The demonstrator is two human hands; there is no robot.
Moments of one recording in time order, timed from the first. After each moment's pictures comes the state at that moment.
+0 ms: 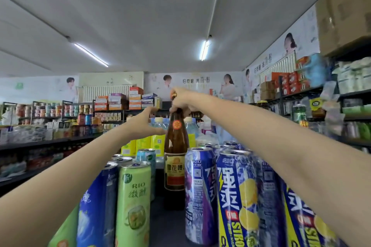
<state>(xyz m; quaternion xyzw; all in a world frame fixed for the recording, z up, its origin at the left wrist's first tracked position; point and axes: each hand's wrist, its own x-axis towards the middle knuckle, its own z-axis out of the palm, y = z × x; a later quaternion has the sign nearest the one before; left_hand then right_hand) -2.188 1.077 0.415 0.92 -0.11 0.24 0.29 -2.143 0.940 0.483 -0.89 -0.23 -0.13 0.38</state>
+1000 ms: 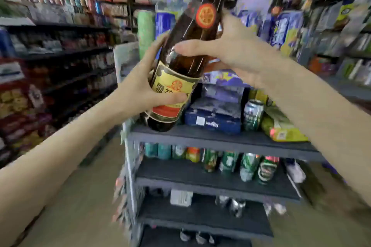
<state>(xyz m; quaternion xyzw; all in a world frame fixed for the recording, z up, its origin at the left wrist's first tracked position) -2.545 1.097 0.217 0.77 -0.29 0.21 0.53 -2.533 0.922 0.288 -0.75 -0.36 -0.05 0.55</state>
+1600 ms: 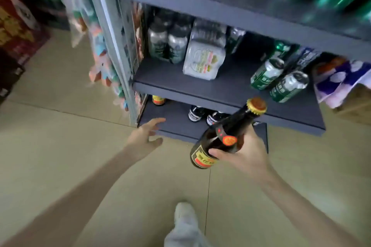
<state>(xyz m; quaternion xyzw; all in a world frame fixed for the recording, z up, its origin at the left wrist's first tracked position) -2.544 1.123 -0.452 0.87 0.08 -0.15 0.47 -2.536 0.879 -0.364 -0.88 -0.06 0.13 0.45</state>
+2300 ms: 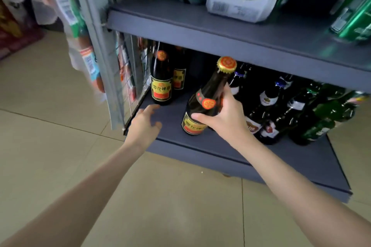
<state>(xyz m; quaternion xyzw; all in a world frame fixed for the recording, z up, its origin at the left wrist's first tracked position) -2.436 1.129 -0.743 0.89 0.17 0.05 0.41 -2.401 0.940 -0.673 -0.88 -0.18 -0.03 0.44</state>
